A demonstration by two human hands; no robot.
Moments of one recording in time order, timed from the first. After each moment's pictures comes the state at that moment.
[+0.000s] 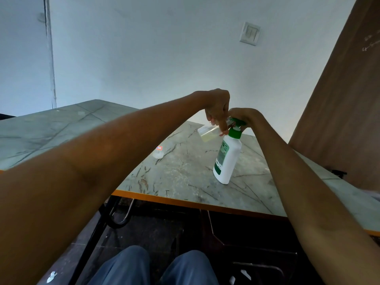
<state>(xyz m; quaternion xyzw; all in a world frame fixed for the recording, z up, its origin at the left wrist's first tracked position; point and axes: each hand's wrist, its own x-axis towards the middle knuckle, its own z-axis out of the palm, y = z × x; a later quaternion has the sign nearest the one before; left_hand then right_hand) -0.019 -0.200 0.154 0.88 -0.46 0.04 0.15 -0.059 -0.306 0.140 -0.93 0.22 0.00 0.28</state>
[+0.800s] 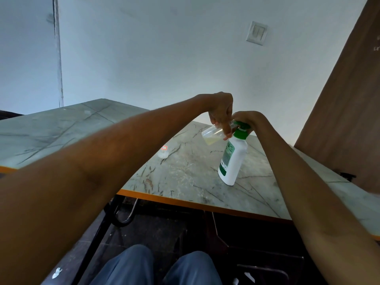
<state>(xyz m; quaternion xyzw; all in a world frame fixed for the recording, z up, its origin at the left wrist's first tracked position) -0.017 -0.197 0.146 0.88 -0.45 0.04 0.15 -0.046 -0.313 0.130 -0.93 0.19 0.00 0.30</state>
